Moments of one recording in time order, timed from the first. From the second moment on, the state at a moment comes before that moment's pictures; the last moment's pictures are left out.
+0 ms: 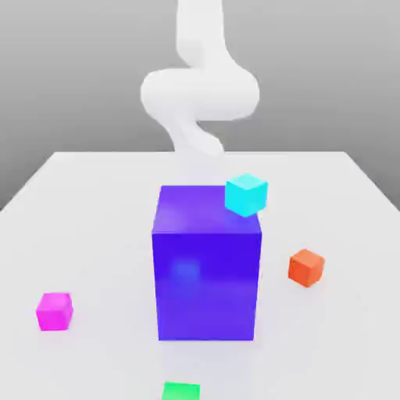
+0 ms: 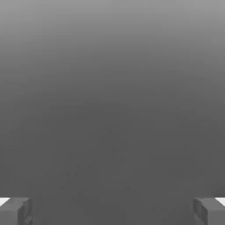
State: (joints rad) arm -0.07 -0.71 0.00 -2.33 -0.01 2.35 0.89
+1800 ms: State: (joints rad) arm -0.25 0.31 0.18 -2.31 -0.11 2.61 1.54
